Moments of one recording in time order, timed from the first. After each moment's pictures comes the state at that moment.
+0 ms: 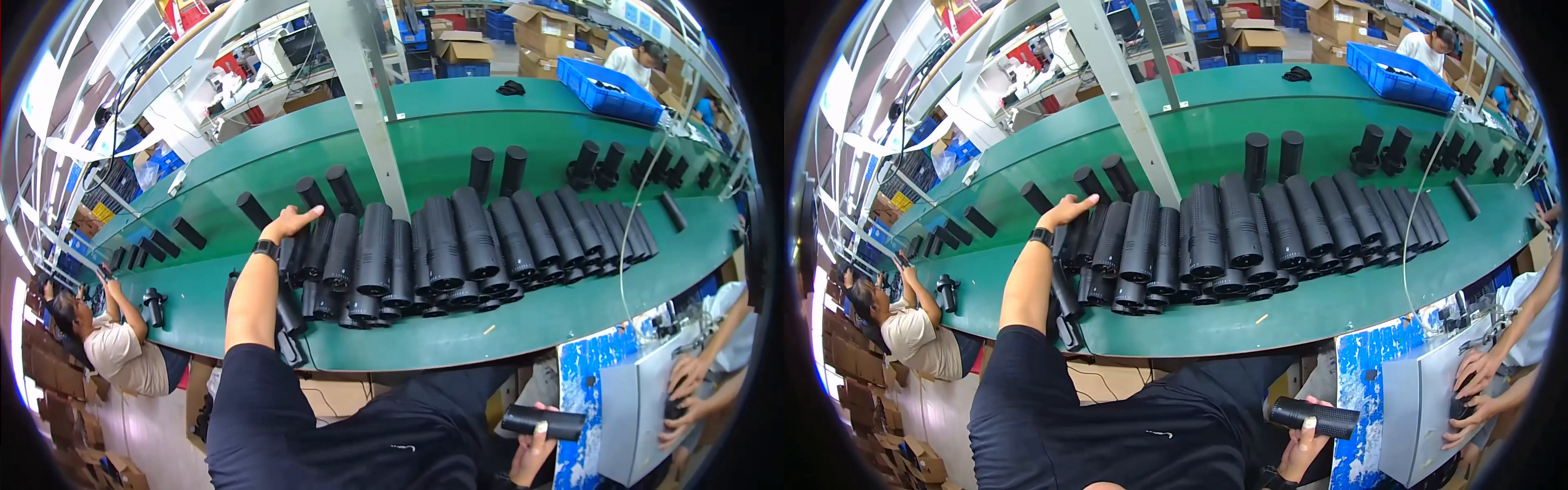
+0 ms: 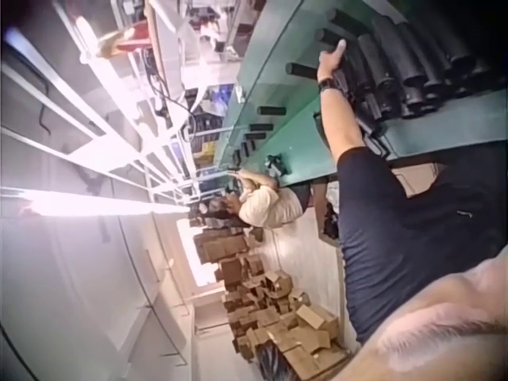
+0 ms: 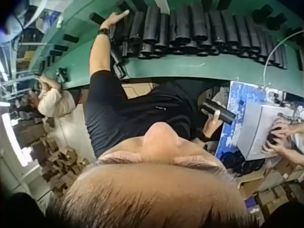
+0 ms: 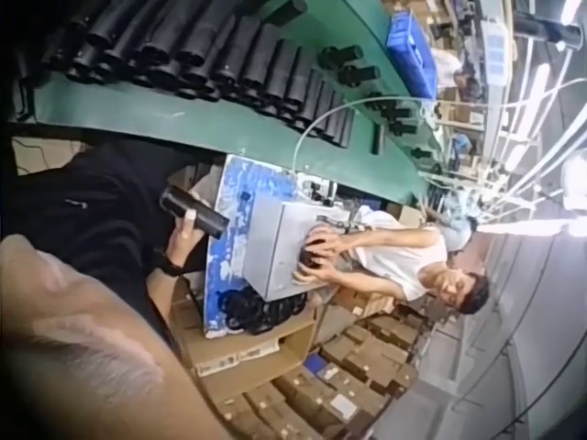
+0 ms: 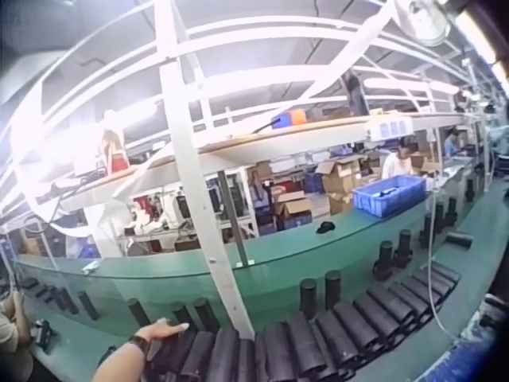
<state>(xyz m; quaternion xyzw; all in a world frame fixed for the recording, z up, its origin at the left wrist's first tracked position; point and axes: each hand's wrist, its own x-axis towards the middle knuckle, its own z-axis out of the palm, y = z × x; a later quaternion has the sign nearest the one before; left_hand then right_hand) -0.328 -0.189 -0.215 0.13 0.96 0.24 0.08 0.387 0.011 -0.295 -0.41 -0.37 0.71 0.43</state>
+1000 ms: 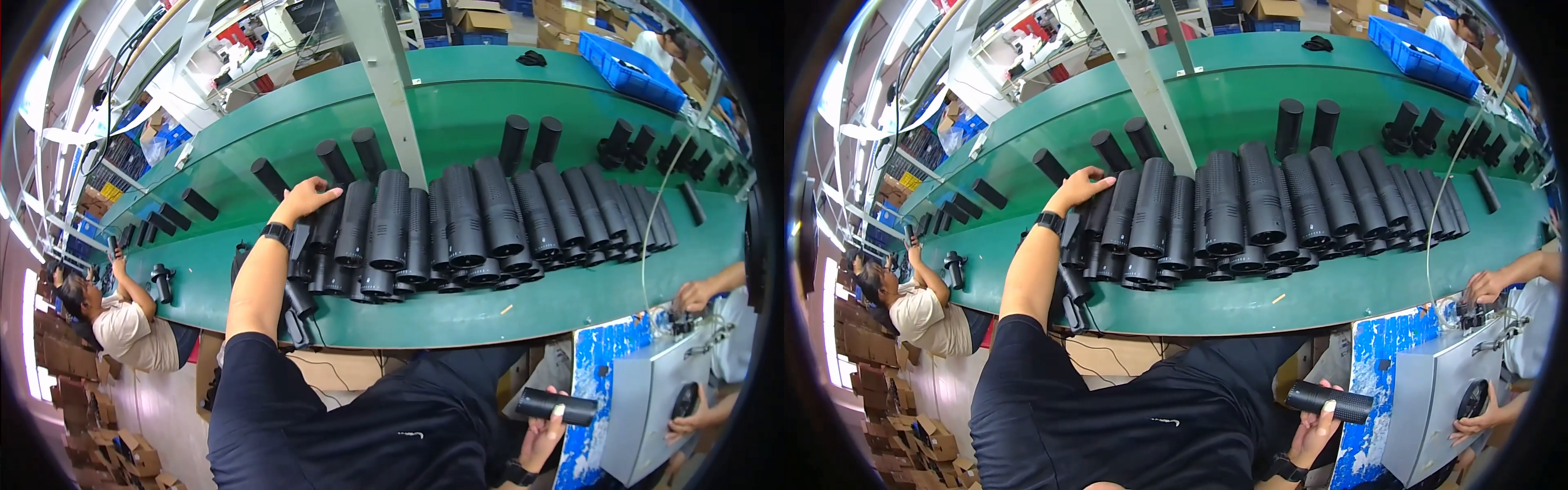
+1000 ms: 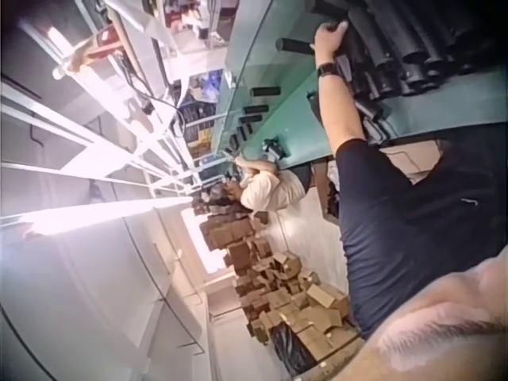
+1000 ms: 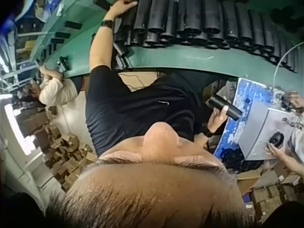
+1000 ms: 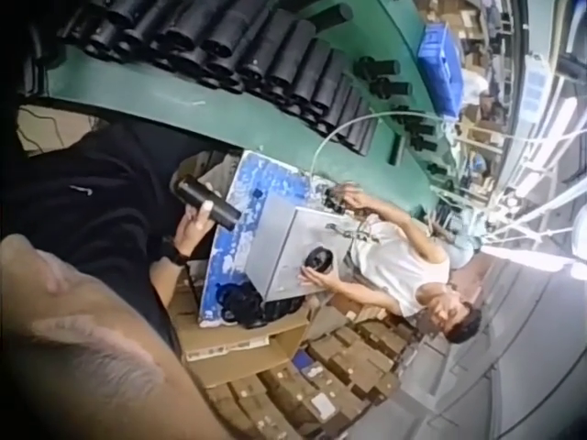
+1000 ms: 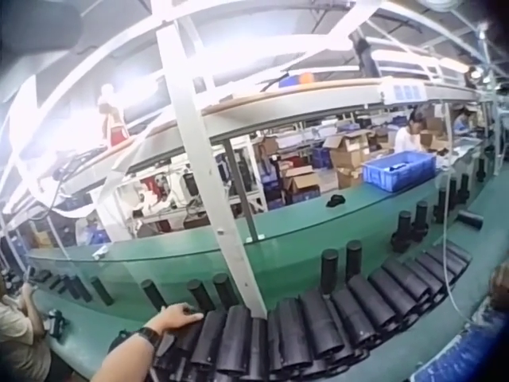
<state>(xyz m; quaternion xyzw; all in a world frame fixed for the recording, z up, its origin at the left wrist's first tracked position) -0.295 -0.176 -0.222 0.25 0.95 0.19 0.05 0.389 0.027 -0.319 -0.38 -0.30 0.76 0.43</state>
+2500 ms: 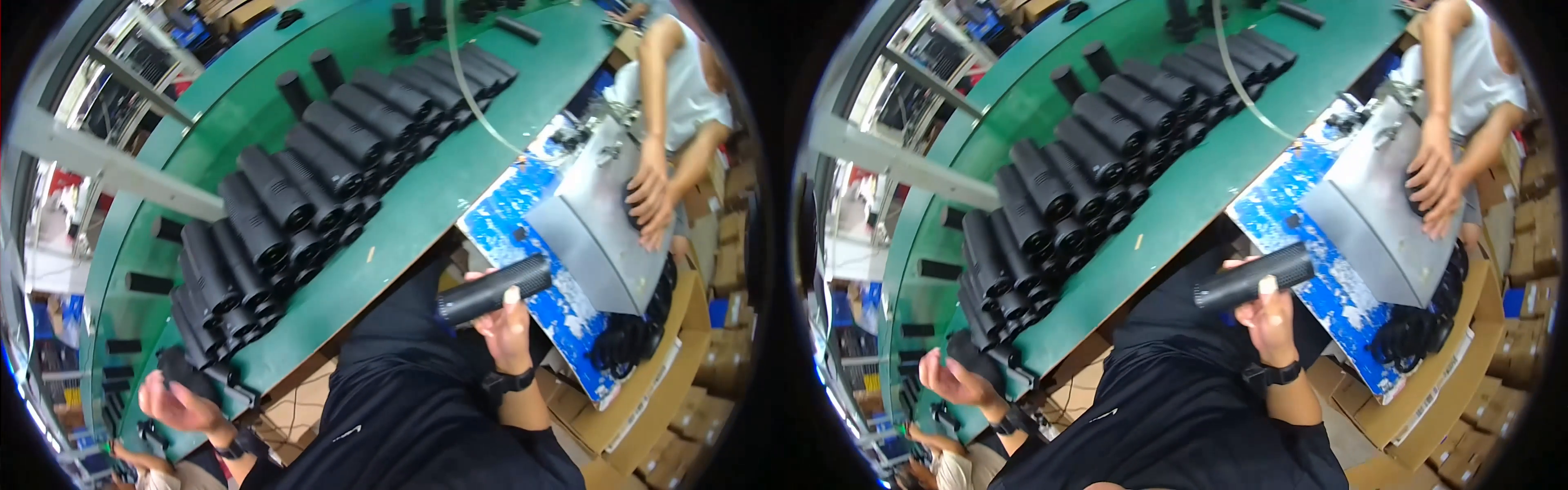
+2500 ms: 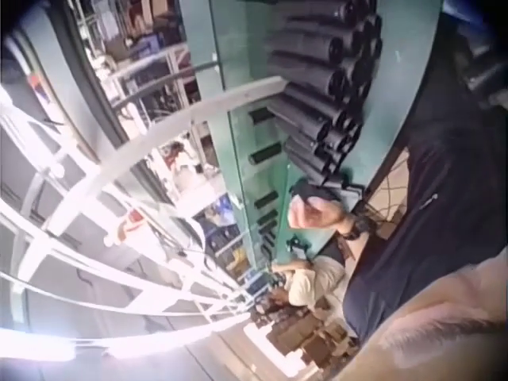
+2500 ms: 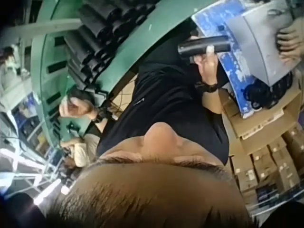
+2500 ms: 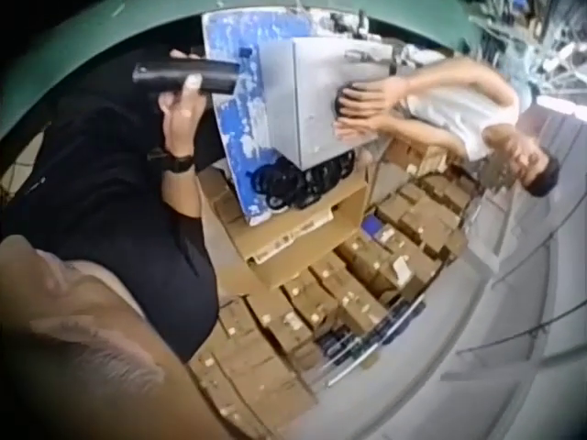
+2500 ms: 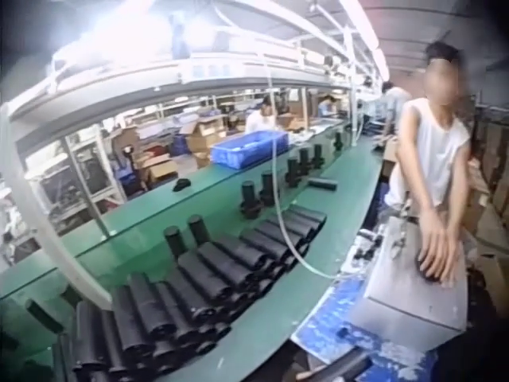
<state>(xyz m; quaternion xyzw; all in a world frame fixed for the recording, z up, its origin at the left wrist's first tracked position) -0.028 -0.236 -0.137 0.44 0.69 0.37 -0.43 0.357 0.047 -0.256 -0.32 -0.31 0.78 0.45</state>
